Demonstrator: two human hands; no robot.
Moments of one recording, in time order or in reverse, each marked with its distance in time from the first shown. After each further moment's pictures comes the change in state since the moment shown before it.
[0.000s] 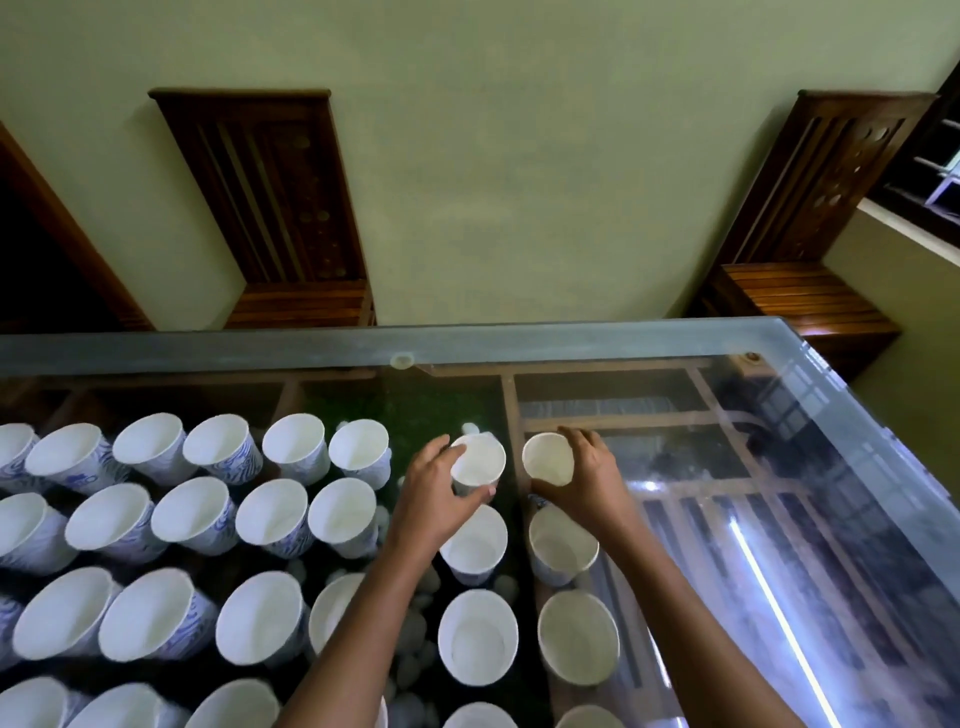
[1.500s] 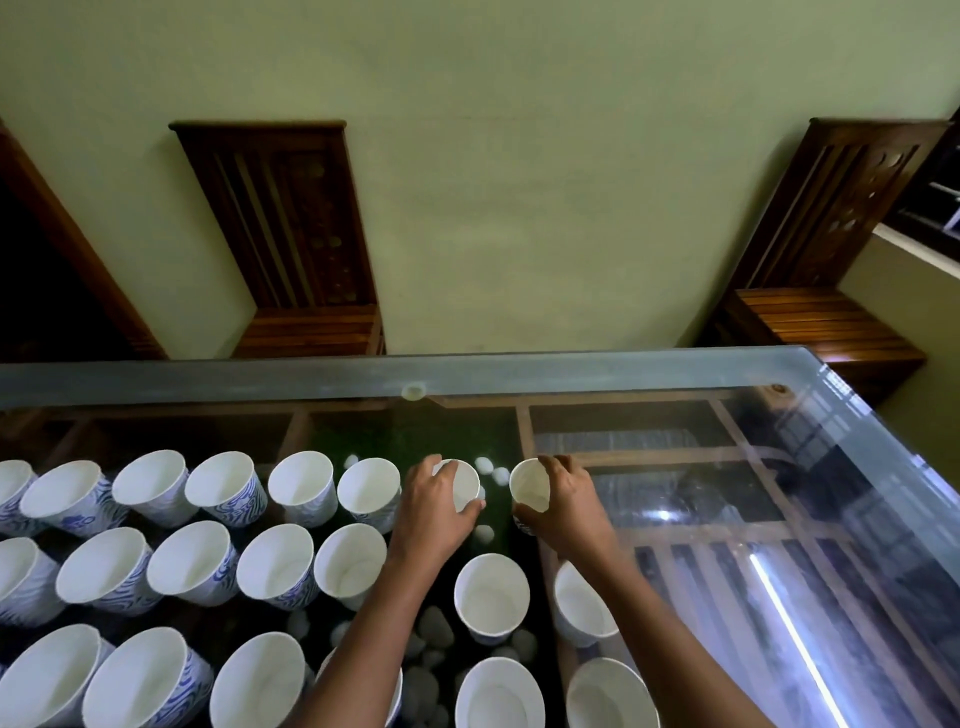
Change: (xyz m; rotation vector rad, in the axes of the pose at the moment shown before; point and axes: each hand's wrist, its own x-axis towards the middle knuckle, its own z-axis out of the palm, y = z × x) left_hand 0.043 -0.023 0.002 0.171 0.050 -0.004; right_hand 0.040 -0.016 0.038 -0.084 -0.086 0.001
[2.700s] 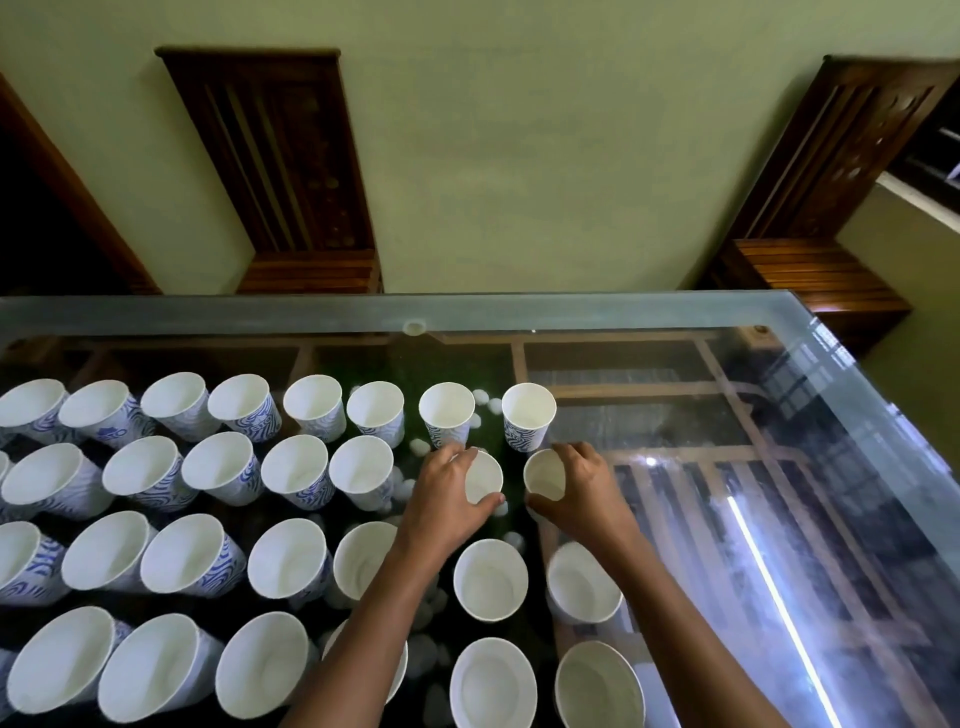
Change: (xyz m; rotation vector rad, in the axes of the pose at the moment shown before) left_hand -0.088 0.017 -0.016 -0.086 -0.143 0.048; right_hand -0.090 0.005 -0.018 -0.062 -0.056 0.019
